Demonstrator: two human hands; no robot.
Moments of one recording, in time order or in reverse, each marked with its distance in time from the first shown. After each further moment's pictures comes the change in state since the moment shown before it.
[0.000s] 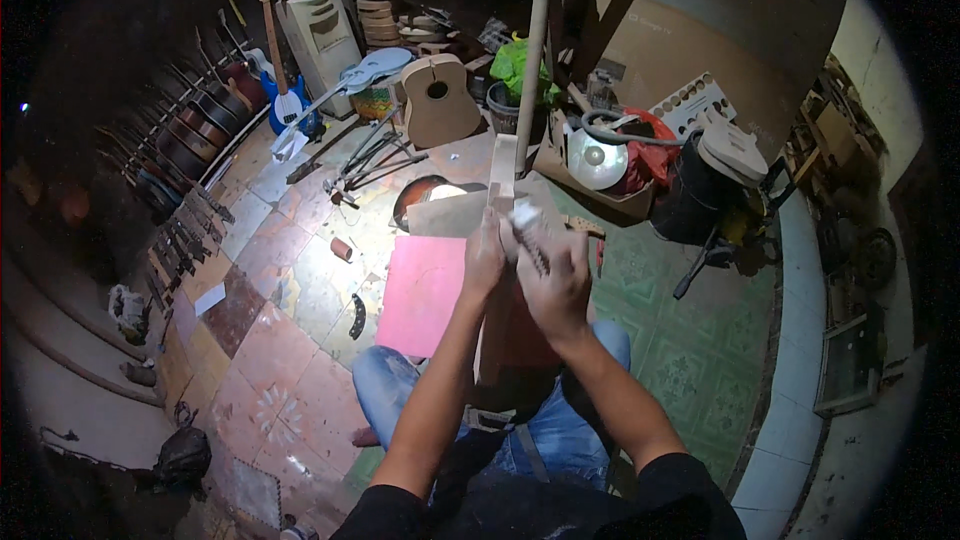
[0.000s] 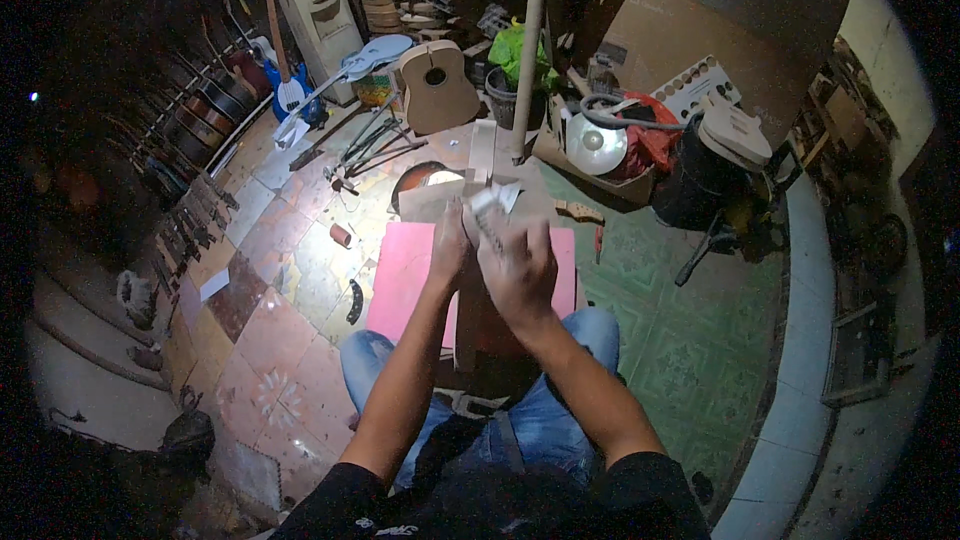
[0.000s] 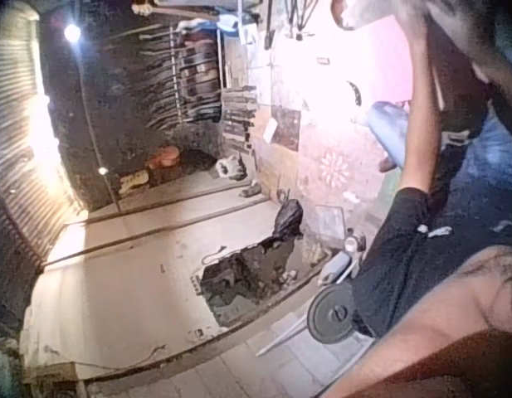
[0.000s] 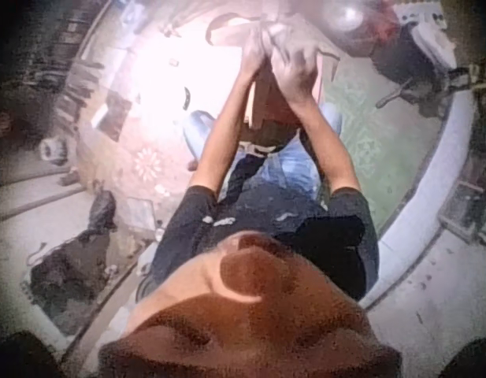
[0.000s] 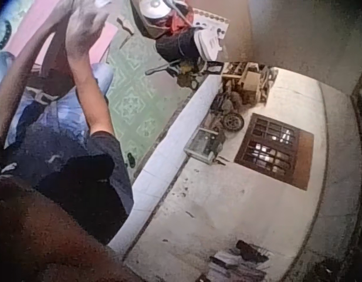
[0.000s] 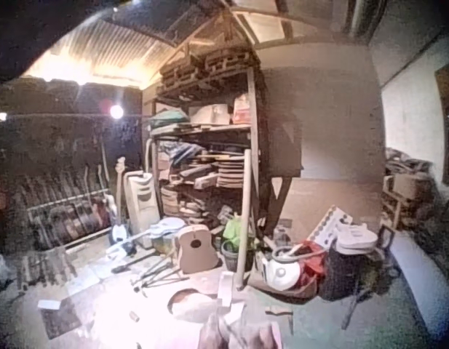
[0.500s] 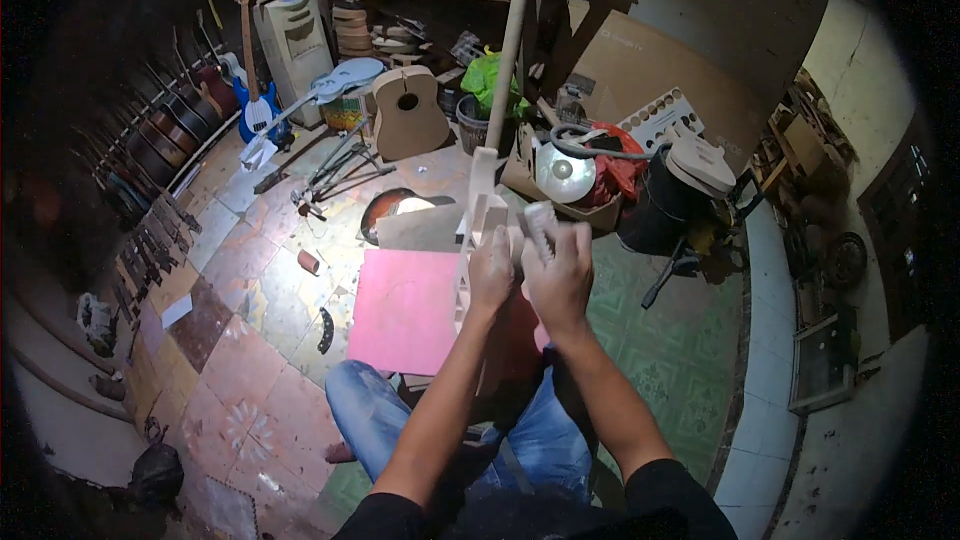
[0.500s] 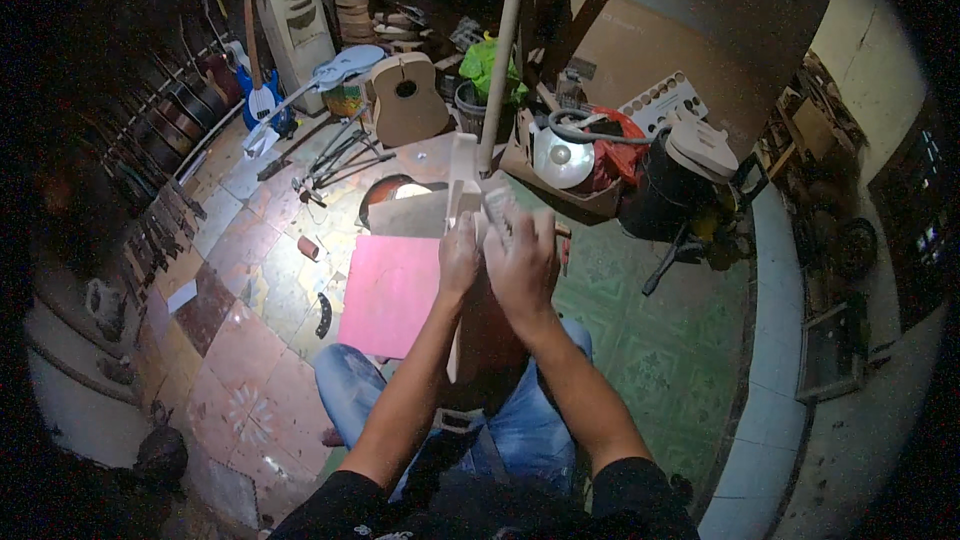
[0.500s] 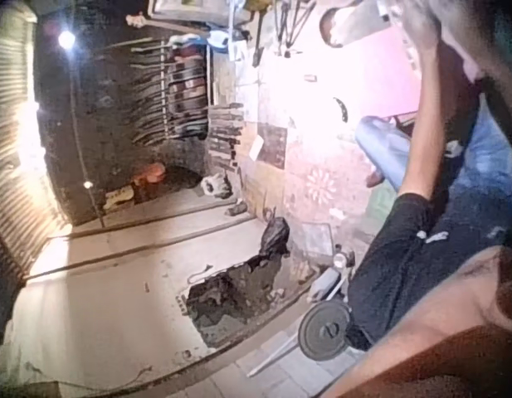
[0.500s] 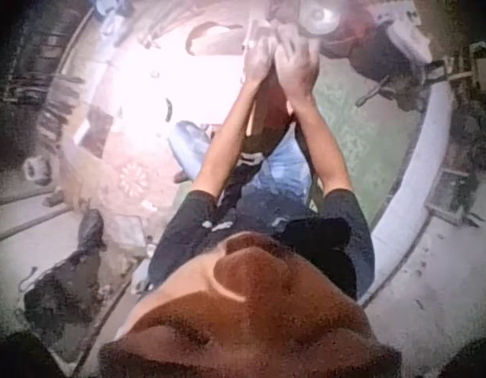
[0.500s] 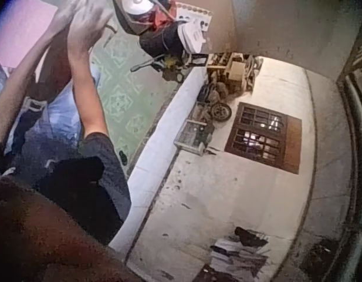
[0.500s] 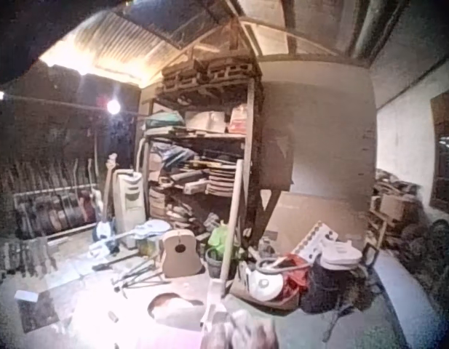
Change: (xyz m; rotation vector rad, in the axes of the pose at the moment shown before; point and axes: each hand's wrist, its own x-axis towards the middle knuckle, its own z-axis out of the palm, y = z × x) left_hand -0.004 0.006 0.053 0.135 0.135 0.058; right_hand 0.030 0.012 -0.018 -0.131 -0.087 0.154
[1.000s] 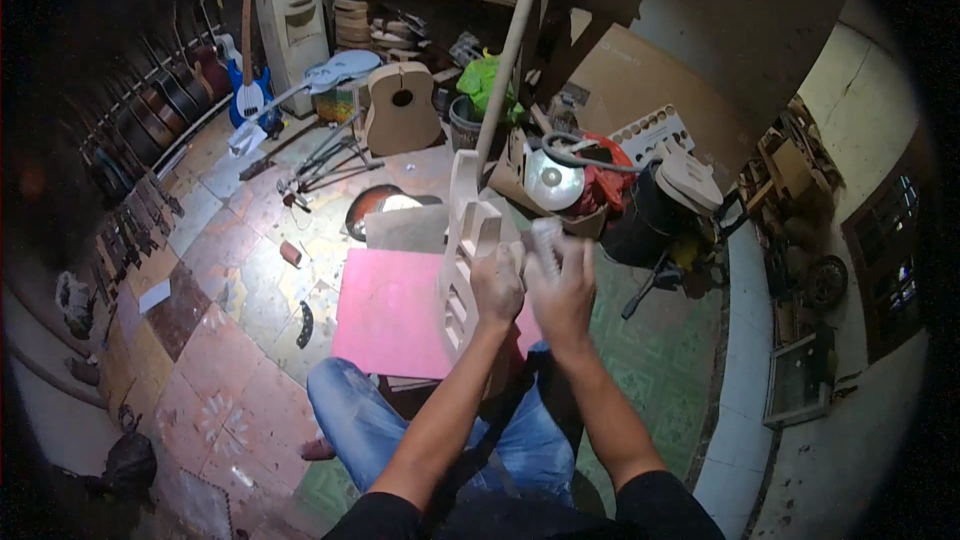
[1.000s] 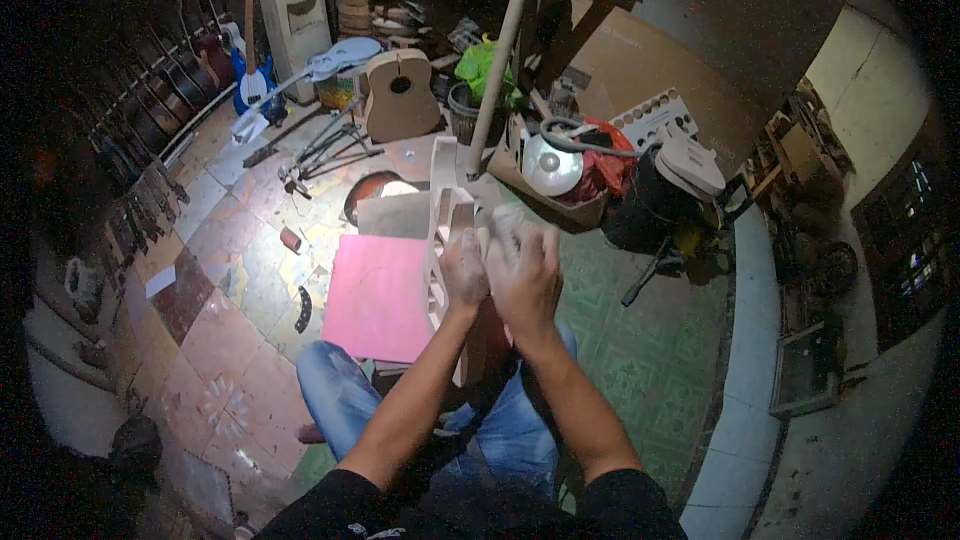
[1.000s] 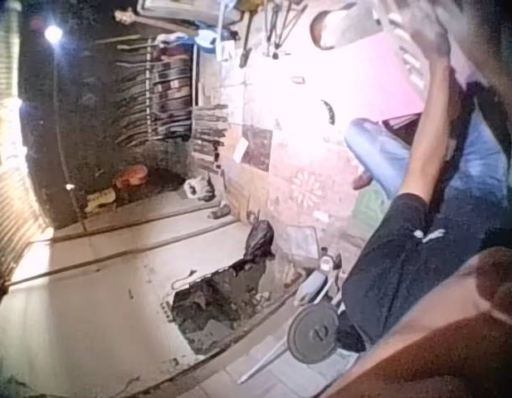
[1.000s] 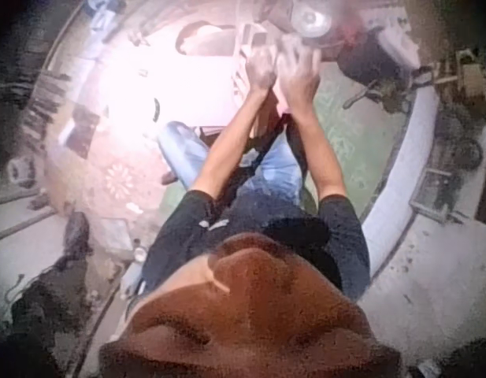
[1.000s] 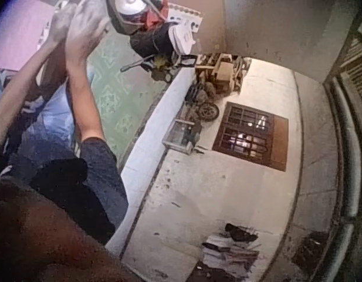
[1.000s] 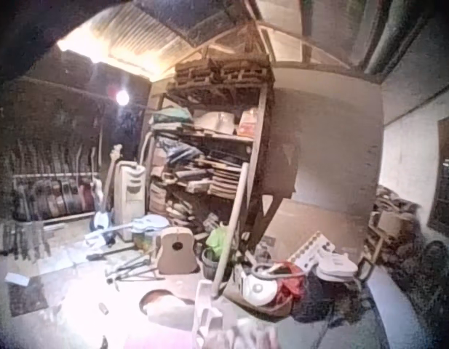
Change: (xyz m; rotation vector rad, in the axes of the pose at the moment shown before) left_hand -0.017 0.008 0.024 -0.014 0.279 0.281; right_hand -0.010 -0.001 -0.016 0.006 -0.049 -0.021
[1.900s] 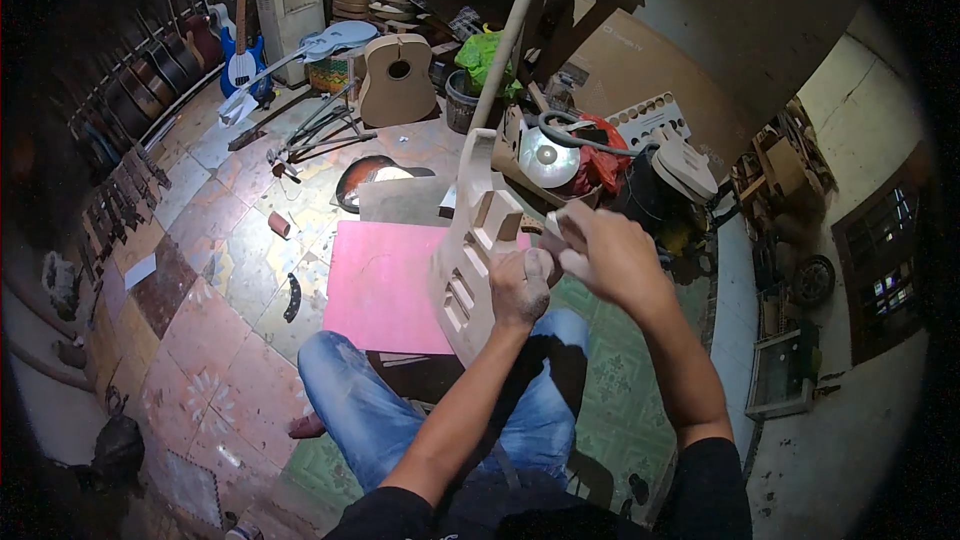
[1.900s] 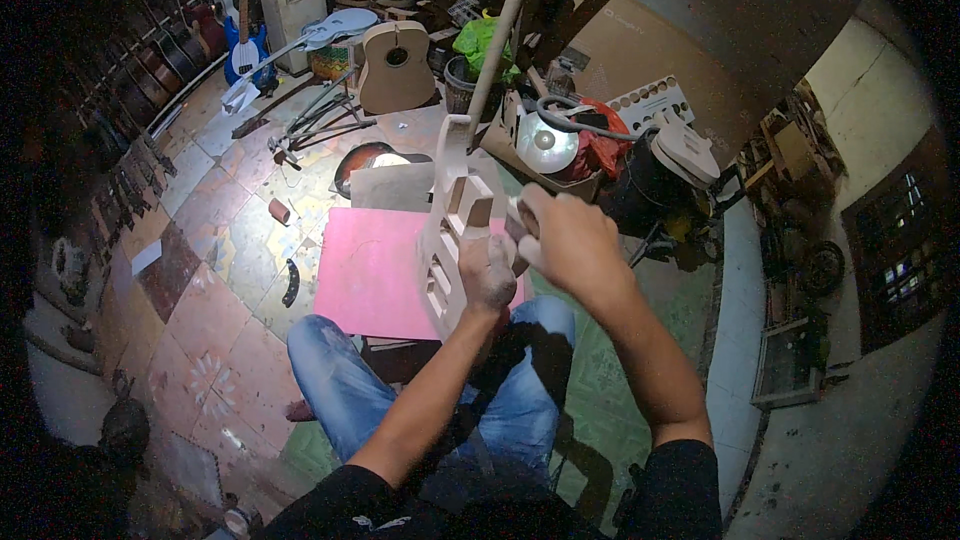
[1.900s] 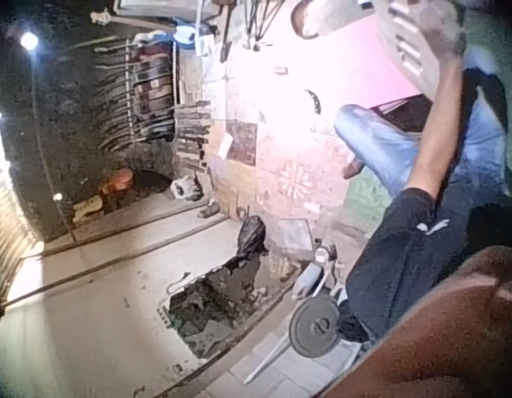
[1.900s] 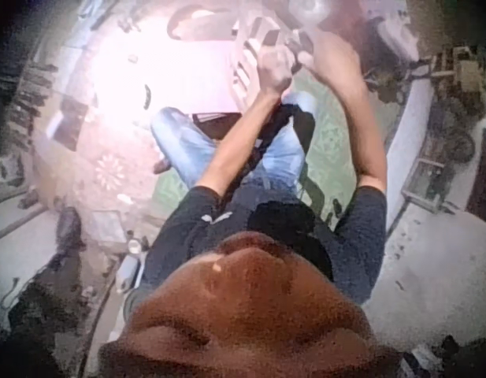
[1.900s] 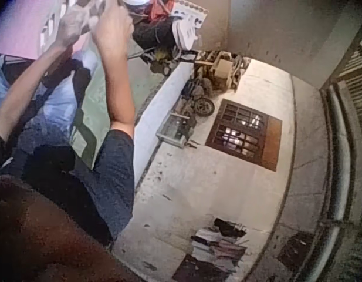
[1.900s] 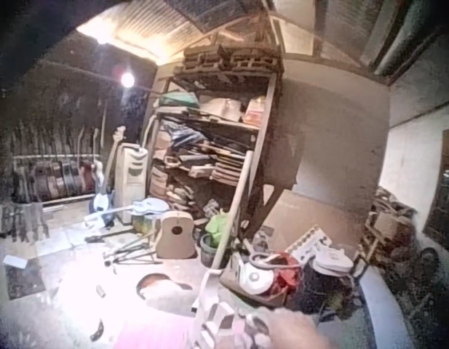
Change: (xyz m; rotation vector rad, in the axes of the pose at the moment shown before) left_hand -0.052 0.000 0.007 0.099 -0.021 0.087; right_hand 0.082 -0.043 -0.075 -0.495 -0.833 0.019
